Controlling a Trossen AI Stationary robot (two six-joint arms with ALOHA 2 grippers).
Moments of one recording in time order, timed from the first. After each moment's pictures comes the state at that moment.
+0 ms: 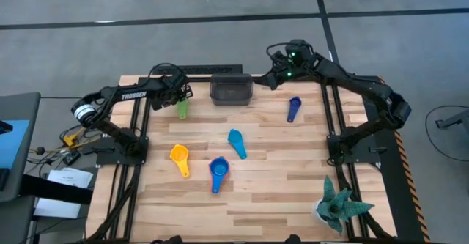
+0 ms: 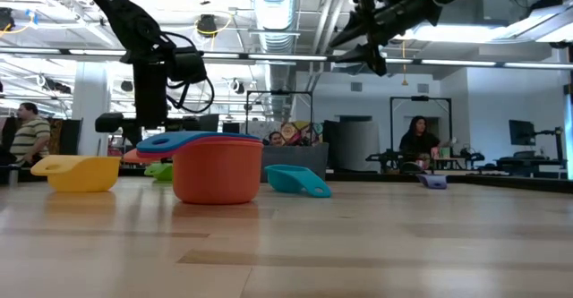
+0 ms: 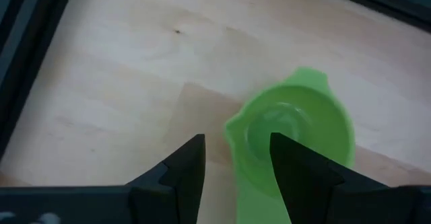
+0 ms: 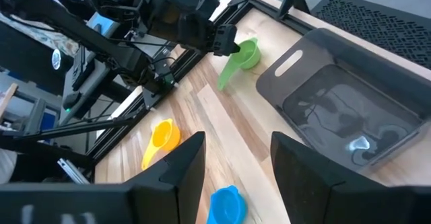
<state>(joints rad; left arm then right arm) 0.79 1.48 0.80 -0.48 -0.36 -1.09 -0.68 1.42 1.19 -0.29 -0.55 0.42</state>
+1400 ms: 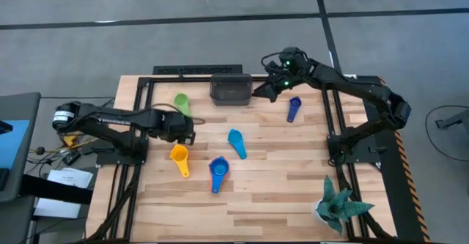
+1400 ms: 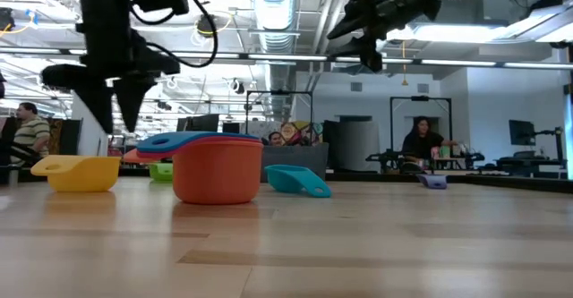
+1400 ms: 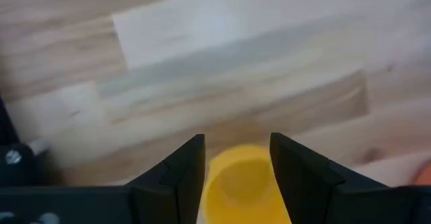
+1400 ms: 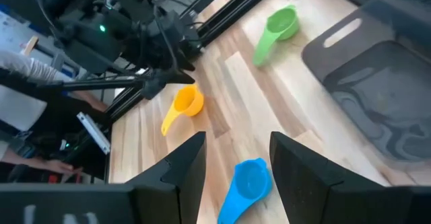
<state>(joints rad) 0.04 1.22 0.80 -0.89 -0.21 -1.26 -0.58 1.41 1.19 -0.34 -0.58 0.36</state>
